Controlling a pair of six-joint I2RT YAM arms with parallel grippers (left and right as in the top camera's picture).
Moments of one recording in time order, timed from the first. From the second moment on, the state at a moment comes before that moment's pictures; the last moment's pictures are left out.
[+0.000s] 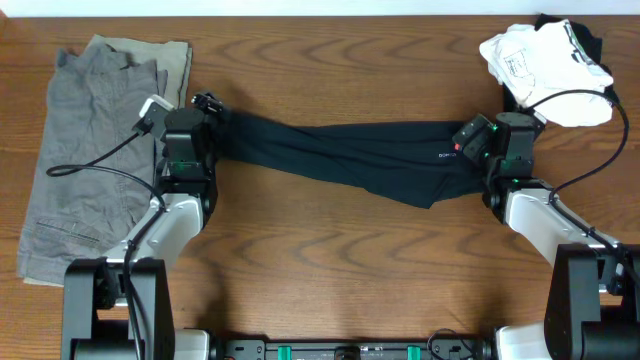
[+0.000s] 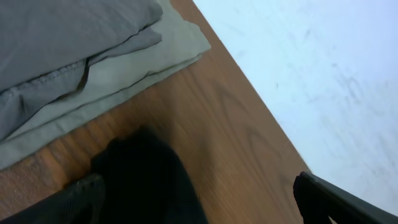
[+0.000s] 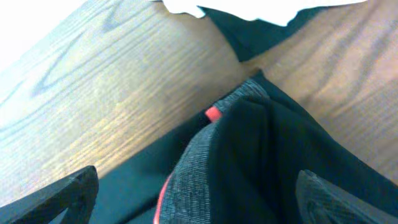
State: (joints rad) left arm -0.04 1.57 0.72 0.37 -0.23 -0.93; right arm 0.00 1.61 0.74 0.16 0.16 0.62
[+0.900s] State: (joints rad) left arm -0.04 1.49 0.73 -0.13 -0.09 -0.71; right arm 0.17 1.66 1.01 -0.46 -0.11 0.18
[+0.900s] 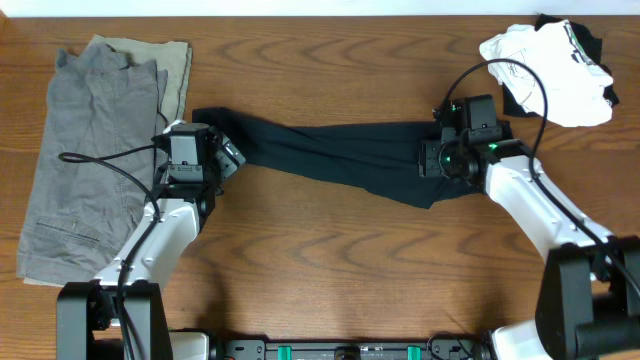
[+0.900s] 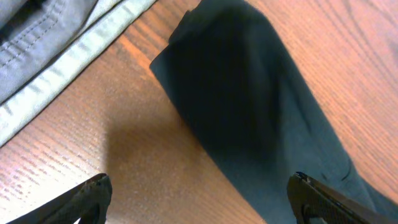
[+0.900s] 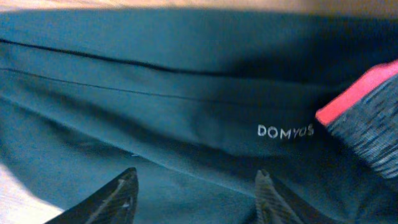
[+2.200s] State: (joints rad) left arm -0.04 1.49 0.73 -0.16 -0.09 -0.70; right arm 0.24 1.77 1.01 -0.46 0.09 0.44
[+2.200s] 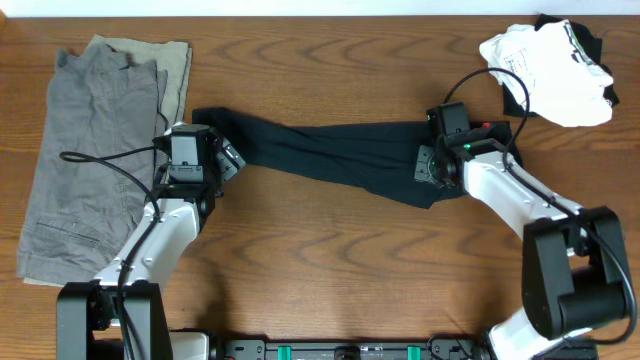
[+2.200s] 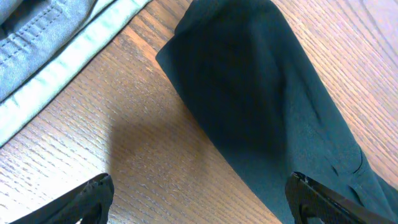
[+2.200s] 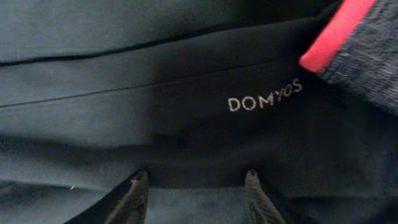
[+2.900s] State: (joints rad) left arm -0.04 1.49 0.73 -0.16 -0.09 -0.70; right arm 0.24 1.79 1.01 -0.42 0.14 0.51
